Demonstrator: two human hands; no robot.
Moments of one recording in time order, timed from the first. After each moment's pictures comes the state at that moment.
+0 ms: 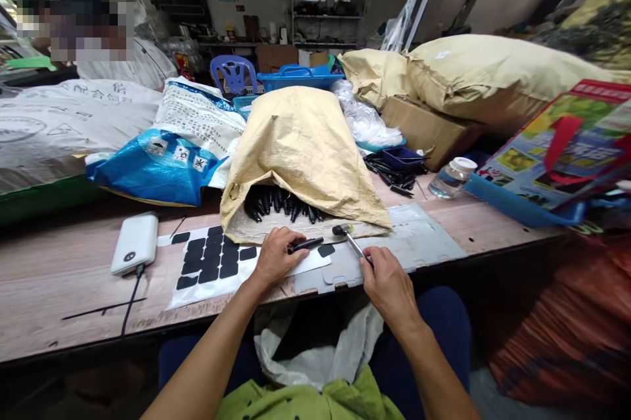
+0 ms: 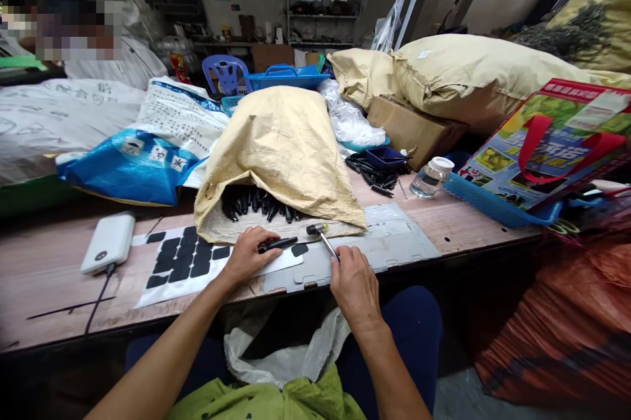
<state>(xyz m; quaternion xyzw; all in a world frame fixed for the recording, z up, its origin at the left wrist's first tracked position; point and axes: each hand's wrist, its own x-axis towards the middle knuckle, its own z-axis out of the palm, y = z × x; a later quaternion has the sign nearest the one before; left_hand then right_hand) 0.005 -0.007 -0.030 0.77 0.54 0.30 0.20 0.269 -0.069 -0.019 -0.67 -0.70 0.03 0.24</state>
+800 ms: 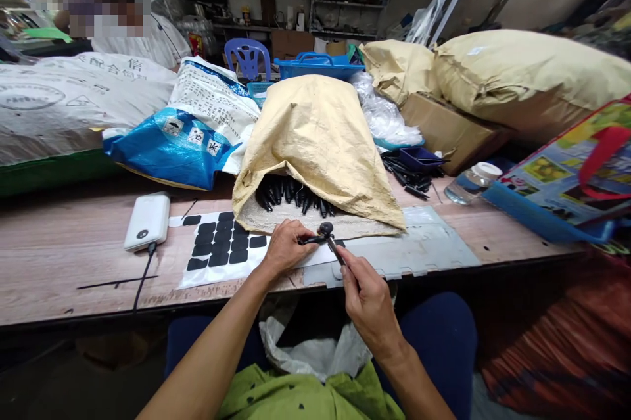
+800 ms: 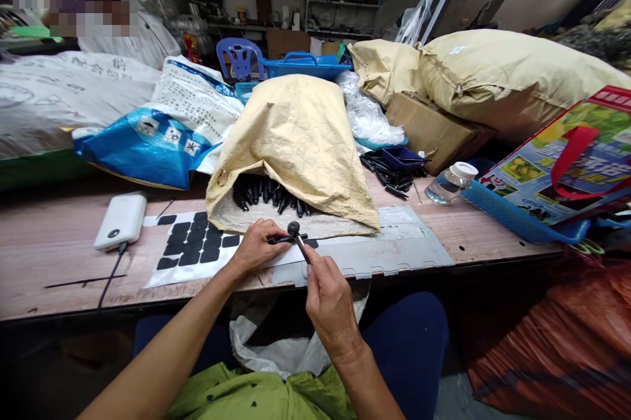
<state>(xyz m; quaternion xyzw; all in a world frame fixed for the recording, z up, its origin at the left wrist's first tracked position) 0.005 -0.007 -0.027 0.74 0.54 0.32 0.24 0.211 -0.094 -0.012 -0.50 -0.75 0.18 0.41</state>
